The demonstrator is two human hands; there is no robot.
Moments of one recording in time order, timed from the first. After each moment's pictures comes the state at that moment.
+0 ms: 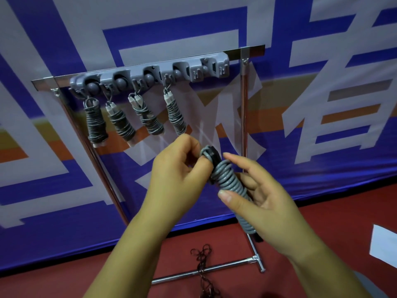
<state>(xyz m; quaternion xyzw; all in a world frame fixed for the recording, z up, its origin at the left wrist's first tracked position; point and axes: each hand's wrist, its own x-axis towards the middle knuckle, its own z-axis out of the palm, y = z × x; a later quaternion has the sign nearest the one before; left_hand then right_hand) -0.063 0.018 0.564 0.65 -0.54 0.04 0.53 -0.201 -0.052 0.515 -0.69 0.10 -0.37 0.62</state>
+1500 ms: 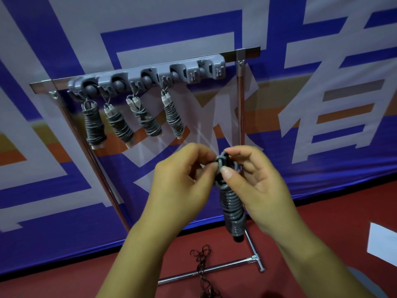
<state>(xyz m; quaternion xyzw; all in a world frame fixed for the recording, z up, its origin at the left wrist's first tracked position) -0.075 0.029 0.563 0.63 -0.58 0.06 0.51 -0.186 -0.060 0.520 -0.66 0.08 -0.46 0.59</state>
